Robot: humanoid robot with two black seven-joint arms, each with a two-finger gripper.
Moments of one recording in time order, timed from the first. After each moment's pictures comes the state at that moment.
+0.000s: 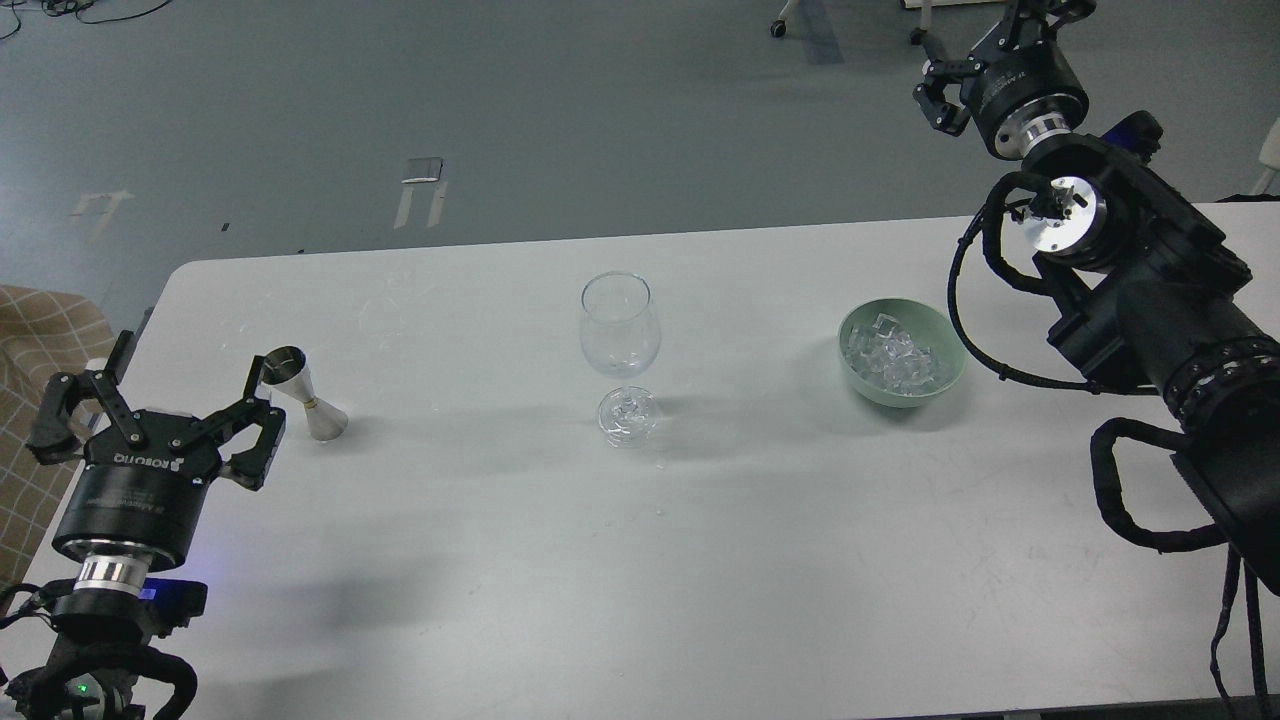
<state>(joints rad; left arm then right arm) 0.39 0.27 -1.61 -1.74 -0.12 -0.18 -0.09 1.07 -0.09 1.06 0.27 -0.34 0.25 0.28</state>
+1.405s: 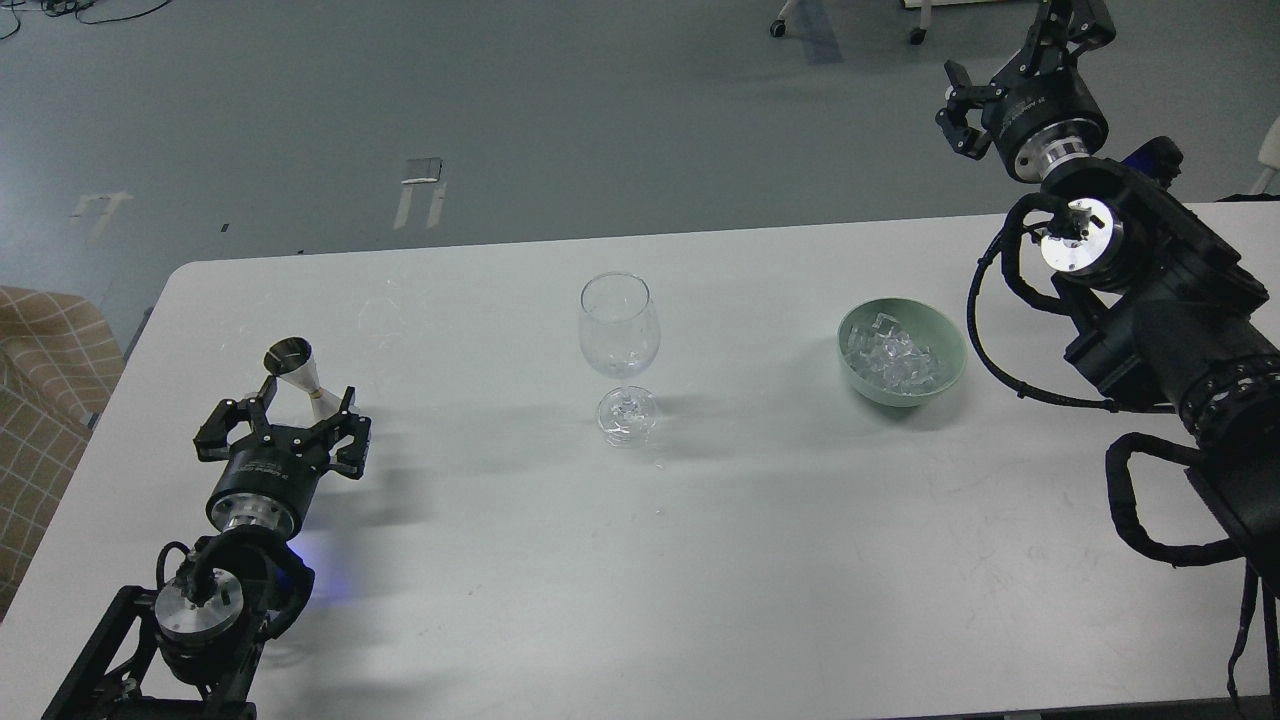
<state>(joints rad) -0.04 0.13 -1.53 -1.18 -0.11 -0.07 -0.02 1.04 -0.11 1.06 0.27 -0.34 0.25 0.28</state>
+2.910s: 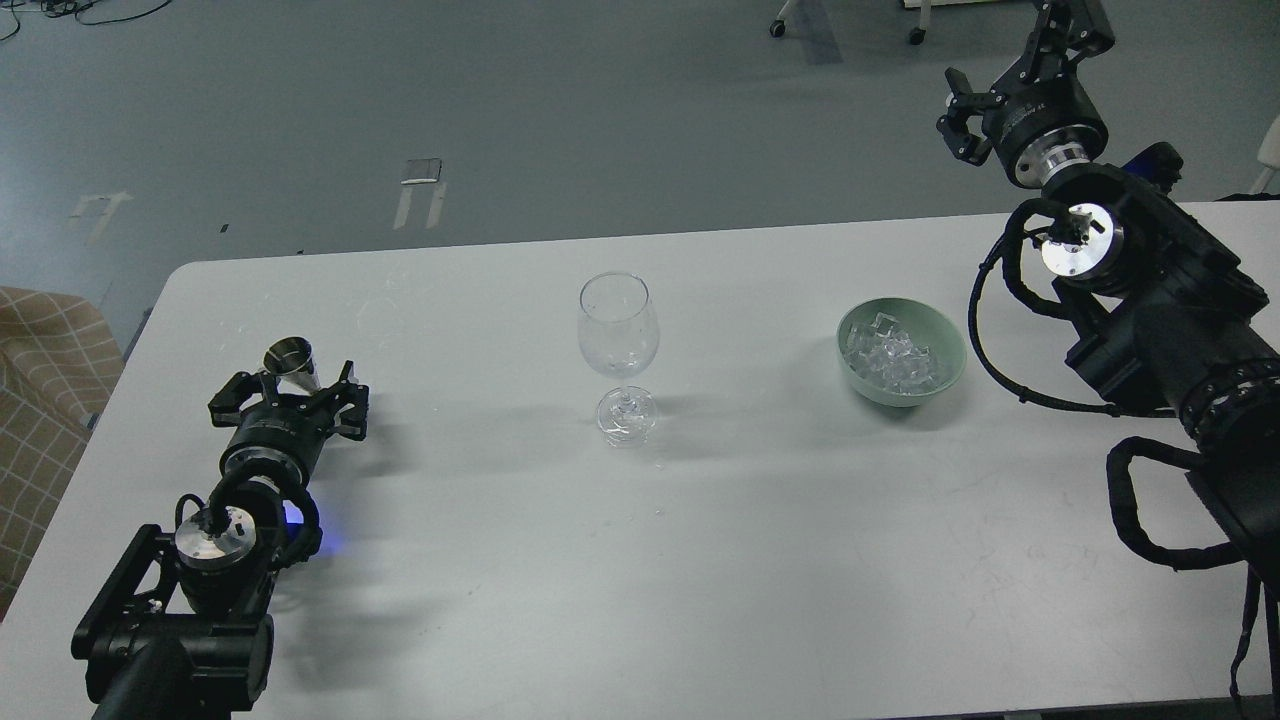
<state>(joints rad) -0.27 0.12 -1.54 -0.85 -0.12 -0.12 0.02 1.03 -0.11 1.06 0.27 -0.34 0.25 0.28</state>
